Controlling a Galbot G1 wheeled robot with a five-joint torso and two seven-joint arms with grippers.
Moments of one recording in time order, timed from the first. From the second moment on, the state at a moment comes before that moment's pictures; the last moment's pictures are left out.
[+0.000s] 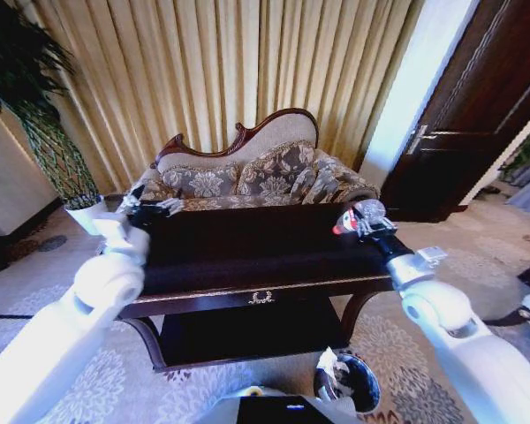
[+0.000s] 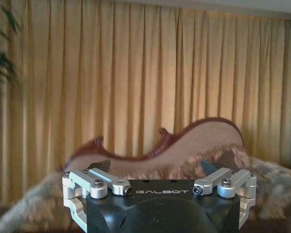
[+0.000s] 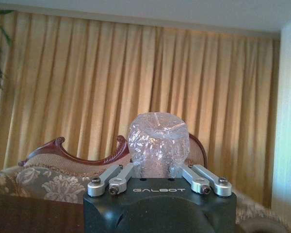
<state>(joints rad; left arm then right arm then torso) 1.07 -0.77 -0.53 -2.34 -0.98 0.49 -0.57 -1.44 0.78 0.78 2.22 0.74 -0.16 0.13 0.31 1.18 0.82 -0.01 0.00</state>
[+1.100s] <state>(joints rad) 1.58 -1.02 -0.93 -2.50 -0.81 0.50 -0.32 -1.69 0.90 0.87 2.43 0.81 -0.22 0.23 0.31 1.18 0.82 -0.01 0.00</state>
